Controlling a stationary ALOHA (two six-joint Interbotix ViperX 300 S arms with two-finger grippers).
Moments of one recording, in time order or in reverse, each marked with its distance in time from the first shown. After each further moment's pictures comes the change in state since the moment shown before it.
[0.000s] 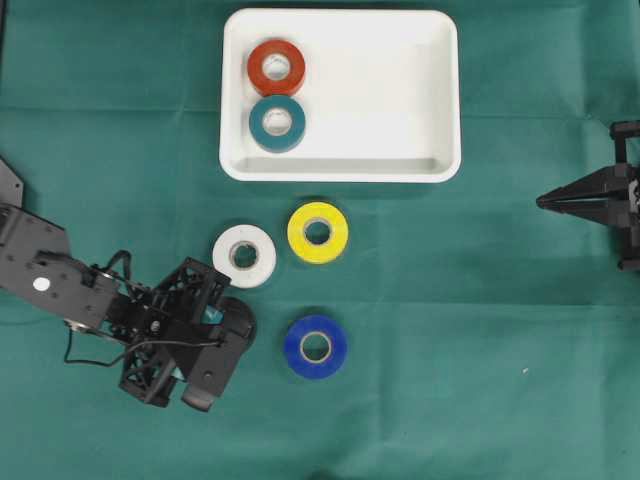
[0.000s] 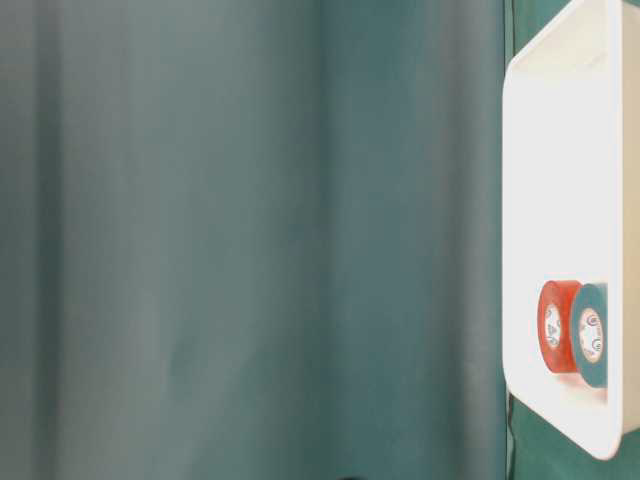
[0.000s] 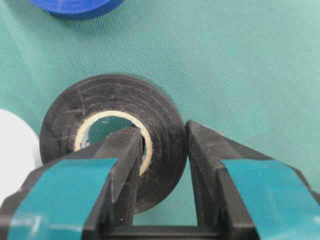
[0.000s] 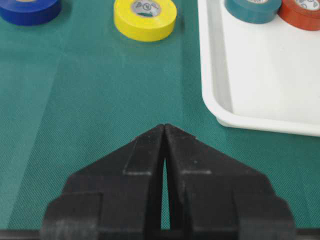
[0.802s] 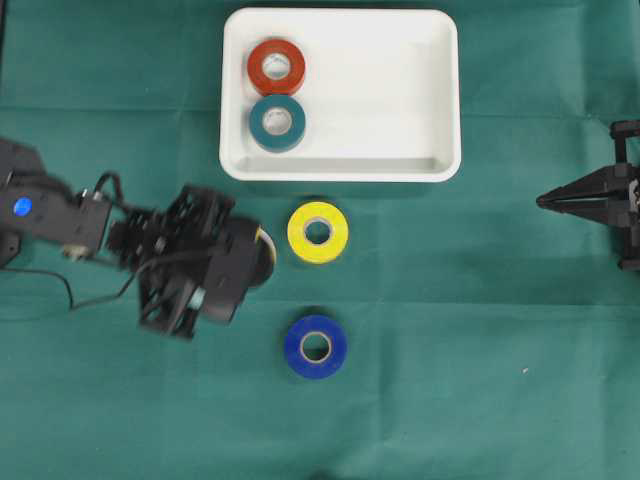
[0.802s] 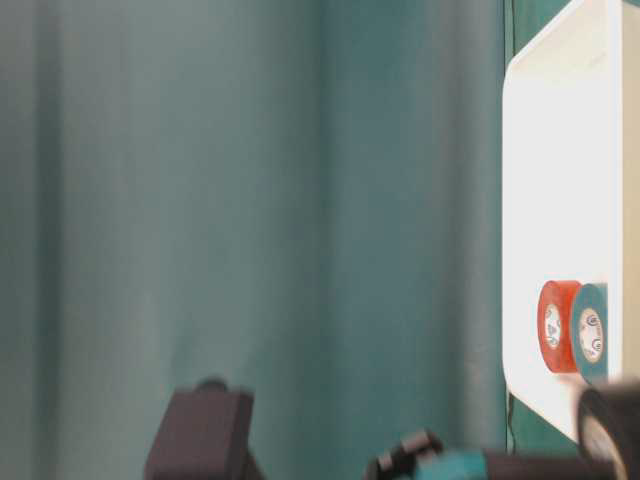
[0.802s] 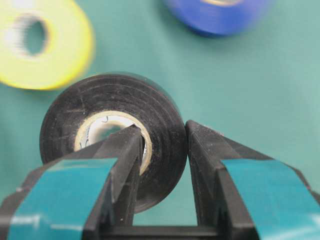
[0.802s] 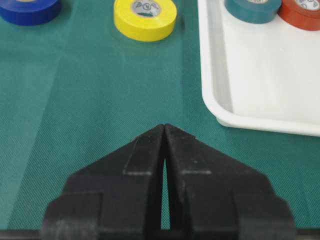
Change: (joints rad) left arm 0.250 -0.107 -0.028 0.002 0.051 0.055; right arm 0.000 0.002 0.000 0.000 0.002 0.000
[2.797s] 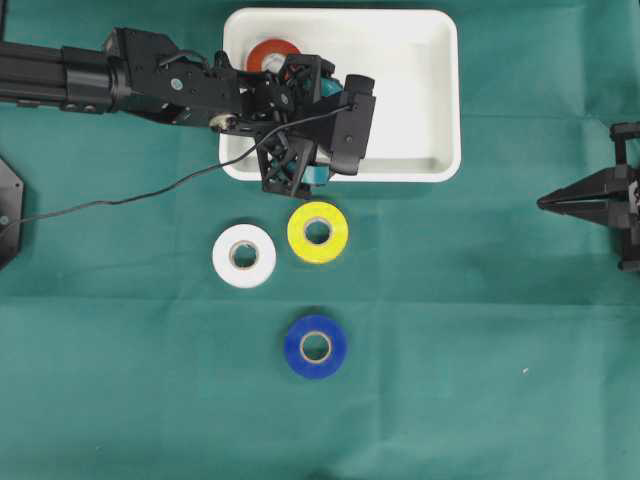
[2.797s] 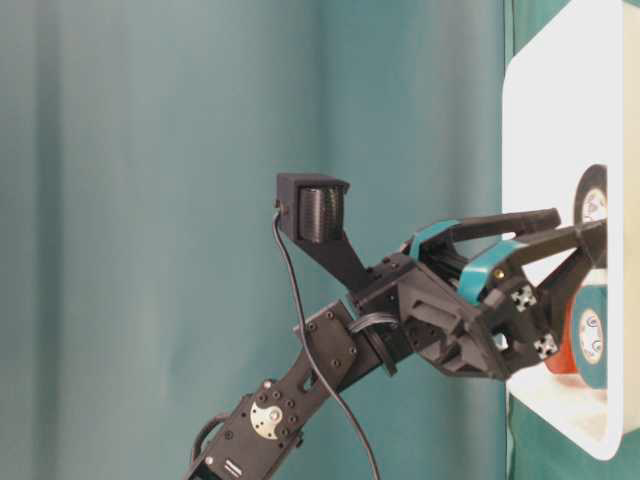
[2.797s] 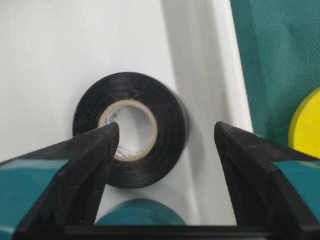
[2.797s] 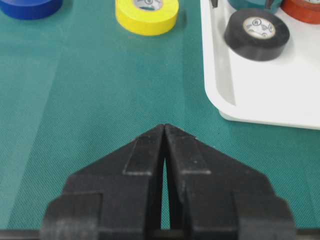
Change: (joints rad) left arm 0.337 0.348 -0.327 0.002 -0.046 0.328; right arm 0.000 -0.002 0.015 -0.031 -0.014 0.035
